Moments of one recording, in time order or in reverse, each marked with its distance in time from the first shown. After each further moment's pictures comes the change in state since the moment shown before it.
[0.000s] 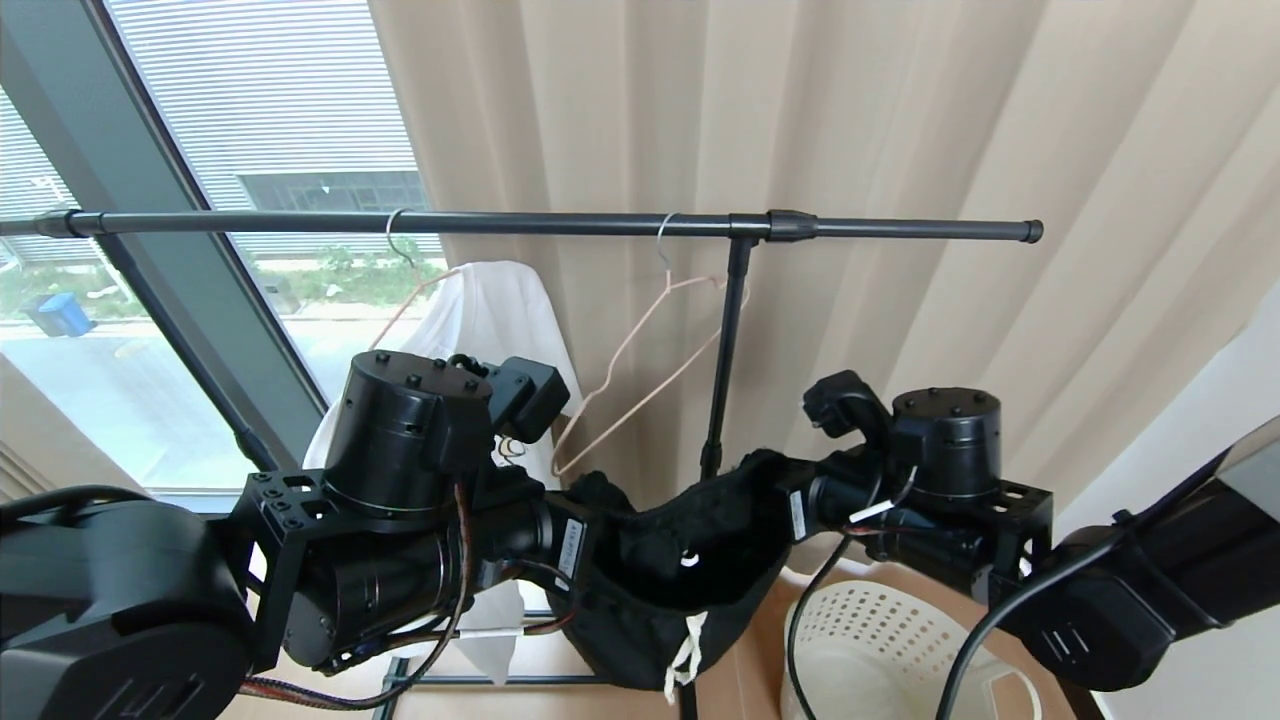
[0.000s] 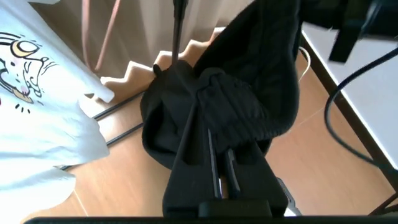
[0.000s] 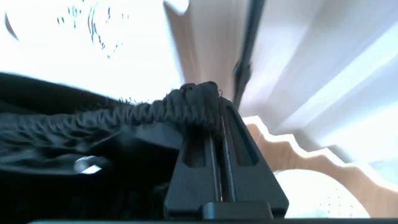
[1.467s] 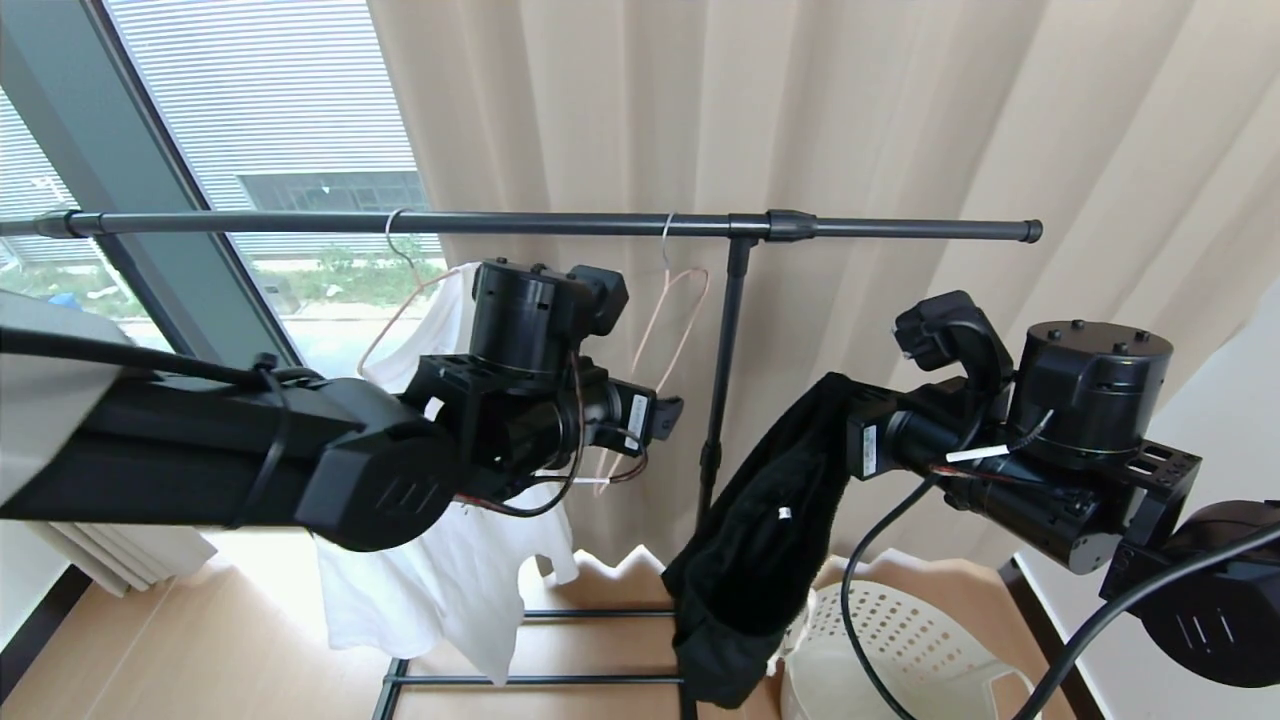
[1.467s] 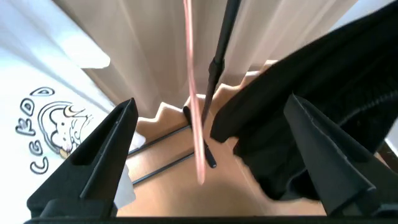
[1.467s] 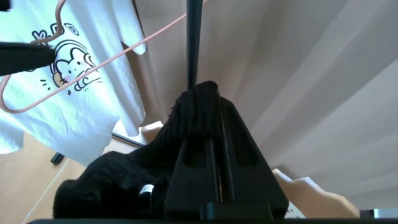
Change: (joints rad) left arm 0.064 0.290 -0.425 0.001 0.100 0.092; right arm -0.046 -0.189 0.023 -0.003 -0.119 -0.105
